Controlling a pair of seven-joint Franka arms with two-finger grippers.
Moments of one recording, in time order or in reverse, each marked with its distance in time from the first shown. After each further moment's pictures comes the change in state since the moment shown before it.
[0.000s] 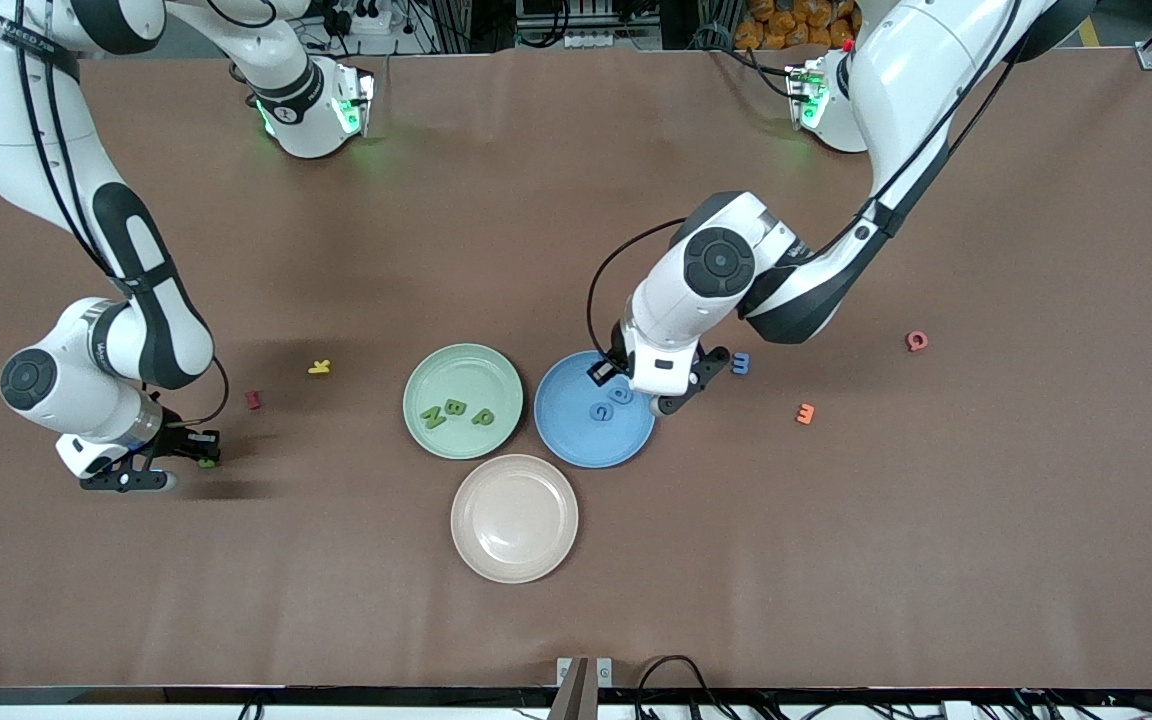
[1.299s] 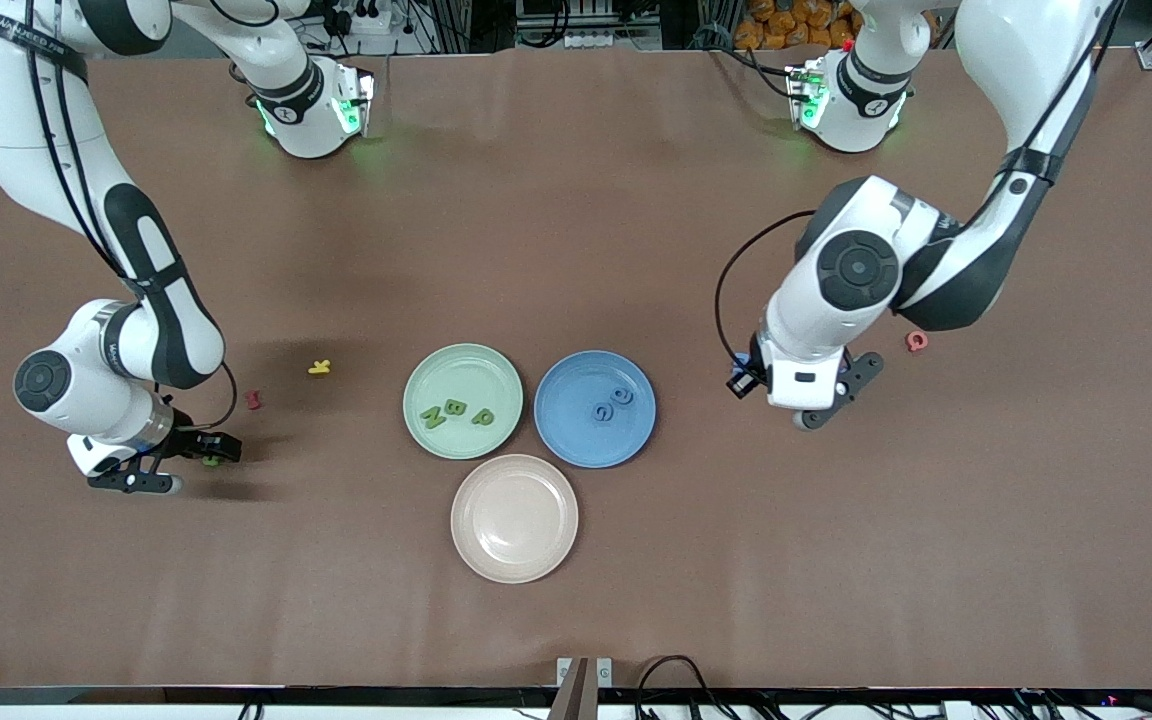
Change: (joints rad) left arm 0.232 -0.208 -0.001 -0.134 0.075 -0.250 0.152; right arm 0.023 0.005 -0.006 -0.005 -0.001 0.012 0.107
